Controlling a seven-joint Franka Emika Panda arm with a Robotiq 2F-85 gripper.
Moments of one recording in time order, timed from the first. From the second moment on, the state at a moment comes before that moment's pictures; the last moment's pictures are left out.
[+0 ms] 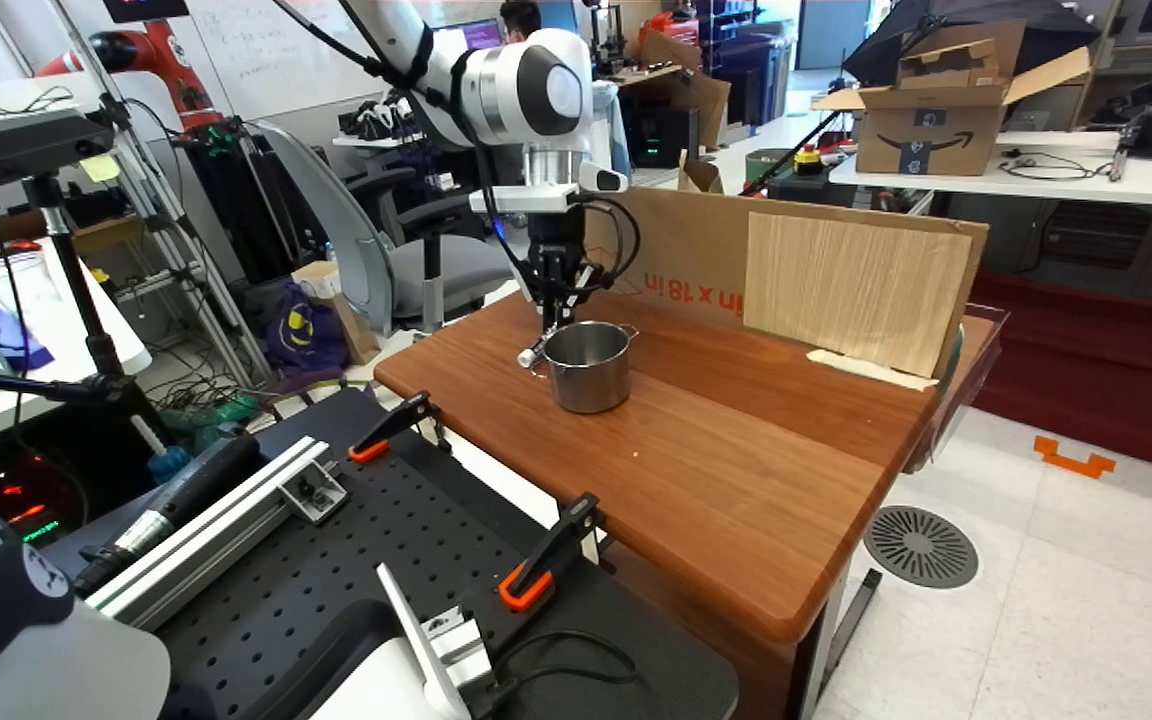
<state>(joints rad) 0.20 0.73 0.07 -1.71 -0.14 2.10 0.08</state>
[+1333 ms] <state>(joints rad) 0.23 0.16 -0.01 -2.31 -0.33 2.59 0.53</state>
